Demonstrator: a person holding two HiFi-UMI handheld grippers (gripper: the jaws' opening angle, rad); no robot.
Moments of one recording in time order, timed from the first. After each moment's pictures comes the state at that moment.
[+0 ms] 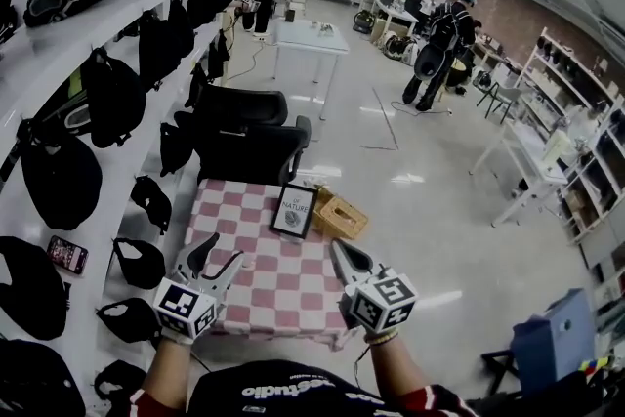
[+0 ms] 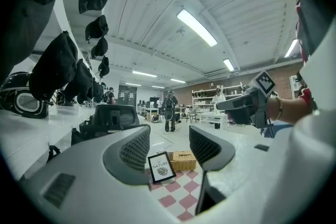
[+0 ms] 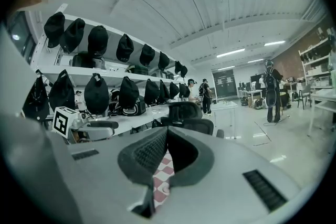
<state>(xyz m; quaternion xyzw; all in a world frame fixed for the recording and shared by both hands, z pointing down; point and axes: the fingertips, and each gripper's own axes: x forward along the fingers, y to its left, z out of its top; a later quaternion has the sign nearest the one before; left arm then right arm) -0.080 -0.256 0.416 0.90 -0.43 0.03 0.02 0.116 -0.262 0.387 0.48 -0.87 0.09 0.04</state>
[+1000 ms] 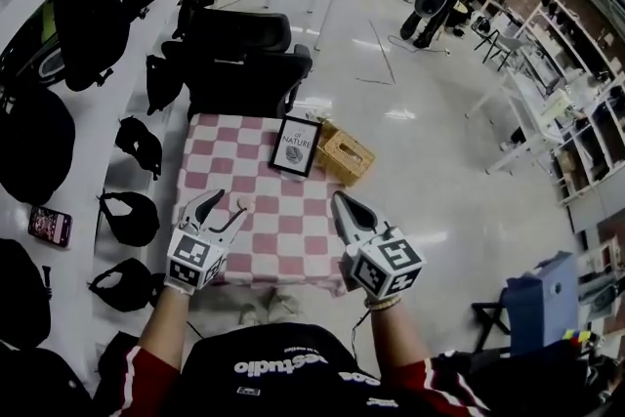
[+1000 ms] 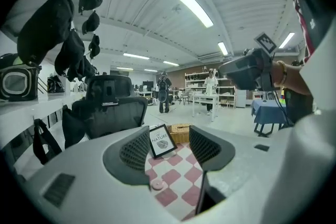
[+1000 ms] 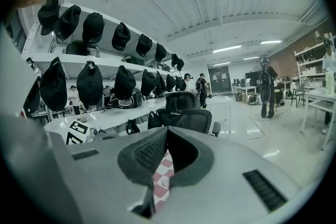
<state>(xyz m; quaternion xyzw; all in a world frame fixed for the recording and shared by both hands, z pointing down) -0.084 -0.286 0.537 0.91 -0.39 0.13 0.04 0.090 -0.265 0.428 0.50 -0.85 0.11 0.07</state>
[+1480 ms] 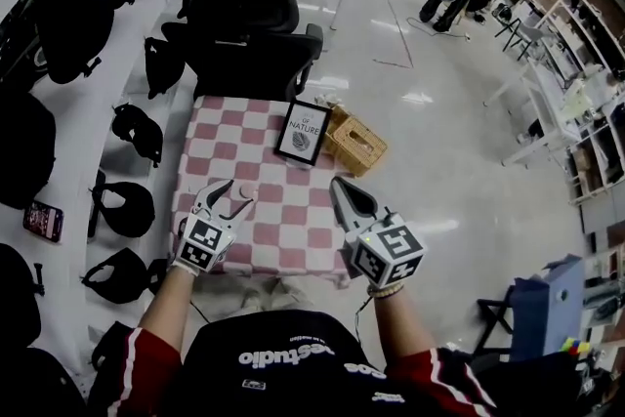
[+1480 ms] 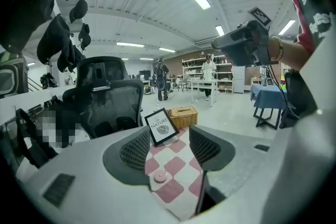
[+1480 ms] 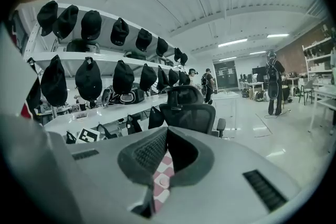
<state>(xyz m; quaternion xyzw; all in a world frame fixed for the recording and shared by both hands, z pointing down) -0.059 -0.318 0.613 0.90 -0.37 0.21 0.05 0.097 -0.304 0.456 0.47 -0.87 0.12 0.09</state>
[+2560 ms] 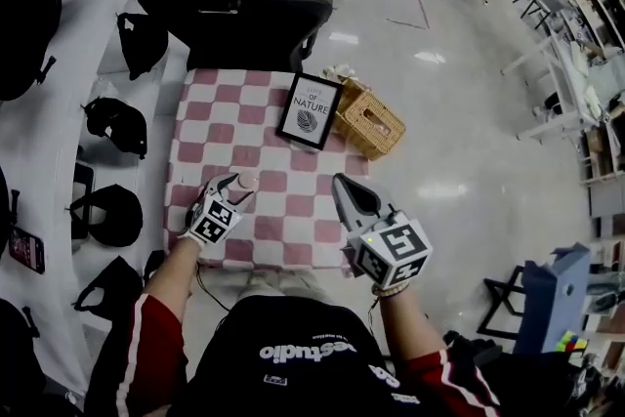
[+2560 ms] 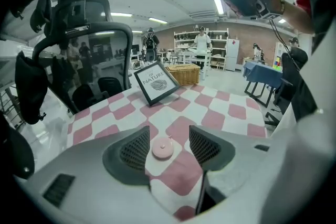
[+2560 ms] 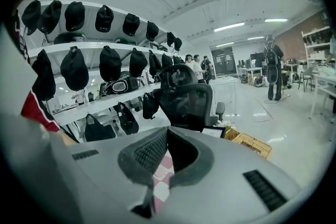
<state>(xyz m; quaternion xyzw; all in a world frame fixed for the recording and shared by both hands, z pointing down) -0.056 -0.367 0.809 0.88 -0.30 0.34 0.10 0.102 -0.353 0.538 0.46 -0.86 0.18 0.12</state>
